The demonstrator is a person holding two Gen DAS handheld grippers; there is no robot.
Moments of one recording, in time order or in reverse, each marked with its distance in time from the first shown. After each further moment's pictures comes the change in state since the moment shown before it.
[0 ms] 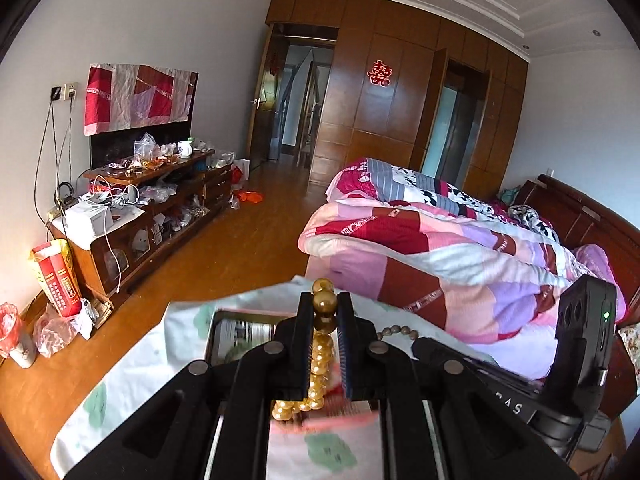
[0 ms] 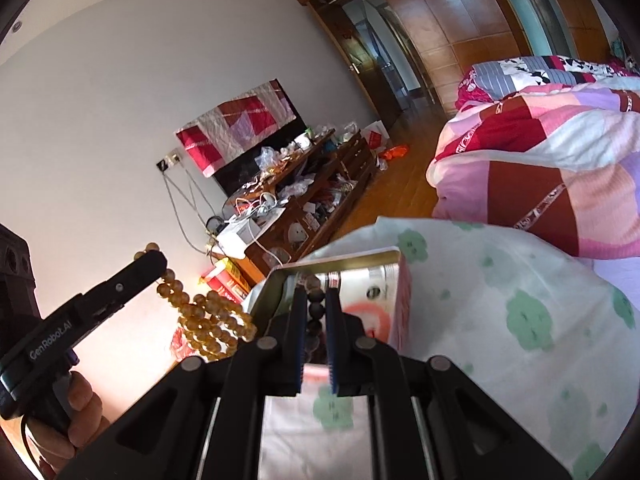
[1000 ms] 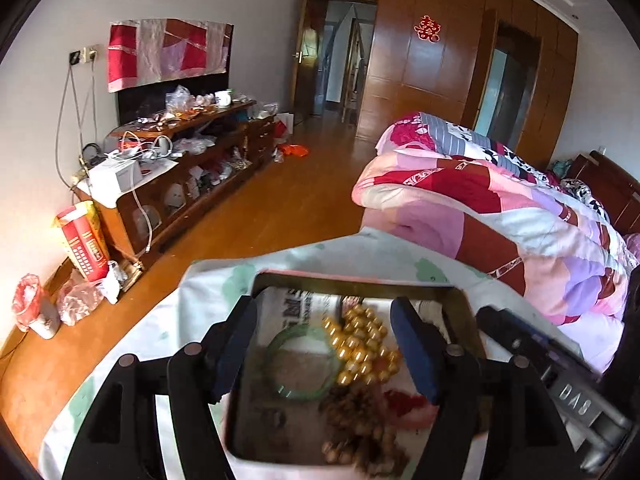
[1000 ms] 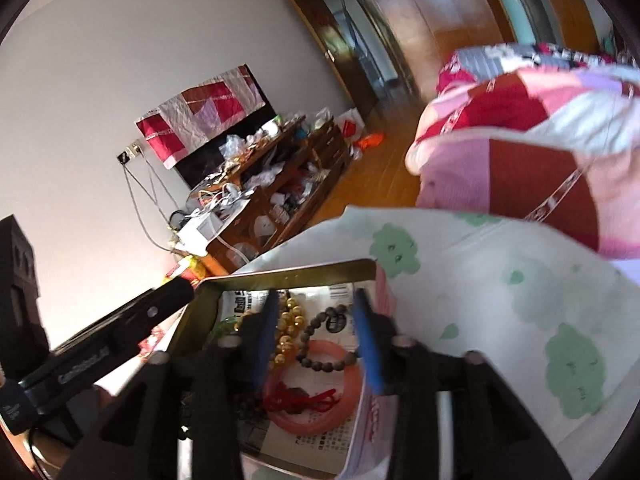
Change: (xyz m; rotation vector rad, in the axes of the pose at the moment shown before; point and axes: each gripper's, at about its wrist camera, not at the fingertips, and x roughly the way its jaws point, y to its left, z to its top) left arm 0.076 0.048 -0.031 -0.027 0.170 0.175; right arm 0.079 -0.028 0.000 -0.006 0.025 -0.117
